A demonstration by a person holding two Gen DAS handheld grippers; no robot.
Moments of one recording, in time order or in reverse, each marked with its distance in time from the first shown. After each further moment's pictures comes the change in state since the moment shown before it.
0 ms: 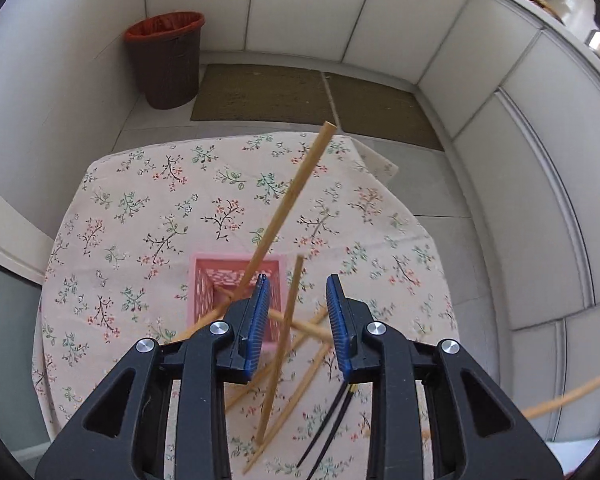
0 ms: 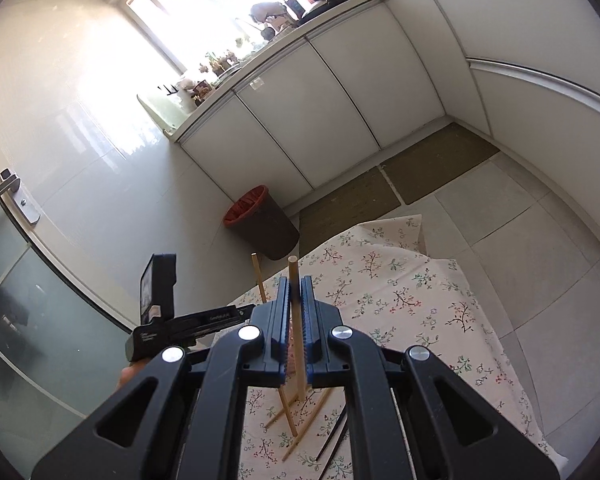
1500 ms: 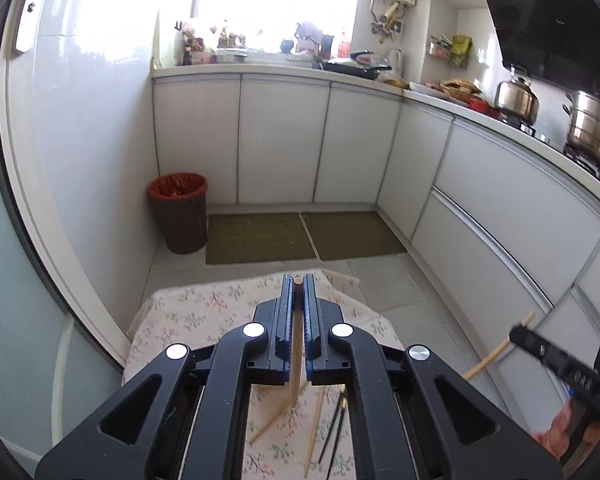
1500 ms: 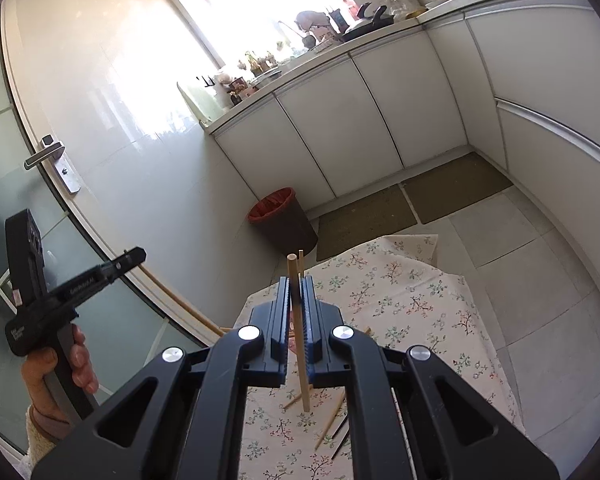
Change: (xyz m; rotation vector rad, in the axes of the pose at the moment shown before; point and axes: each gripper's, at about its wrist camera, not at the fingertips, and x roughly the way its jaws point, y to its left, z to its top) left arm -0.250 -0.008 -0.057 0.160 -0.530 -0.021; right arm -0.064 0.070 -0.007 -0.134 -0.013 0.027
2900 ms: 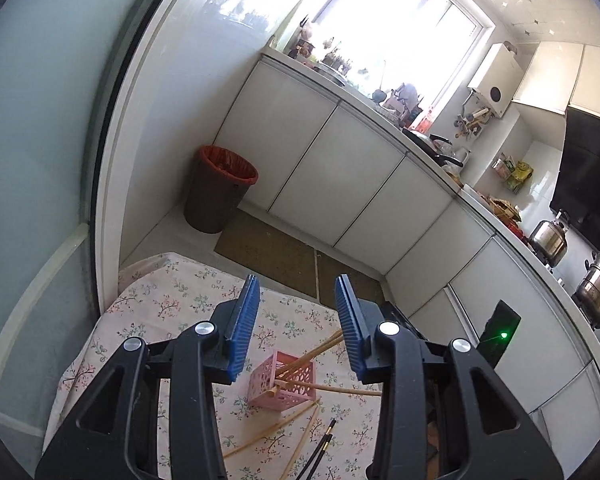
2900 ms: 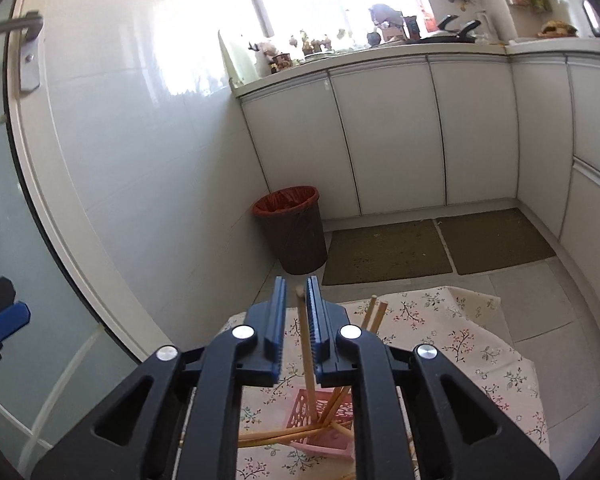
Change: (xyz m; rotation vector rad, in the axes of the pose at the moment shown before) left arm -0.006 0.144 -0.061 -0.491 -0.122 -0.034; right arm 0.242 0.088 -0.014 -0.310 -0.023 -0.040
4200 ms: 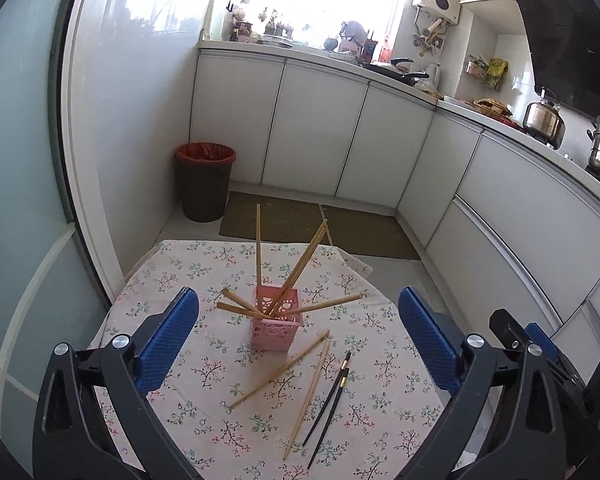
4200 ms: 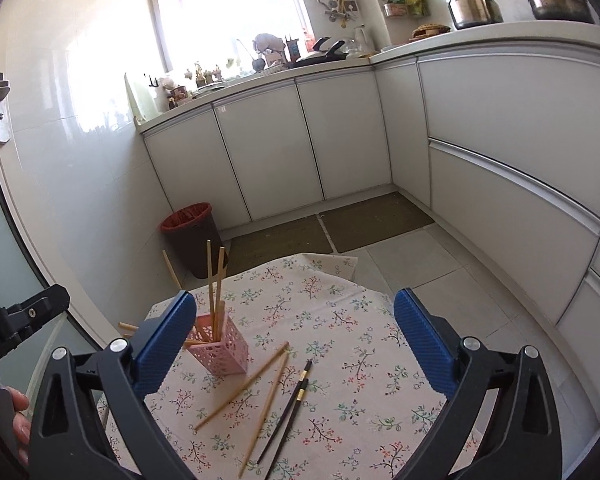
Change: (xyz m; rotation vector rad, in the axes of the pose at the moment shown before) left arm -0.011 -0.104 -0.100 0.336 0.099 0.103; right arm -0.208 -0.070 -0.069 0.192 -0.062 -0.347
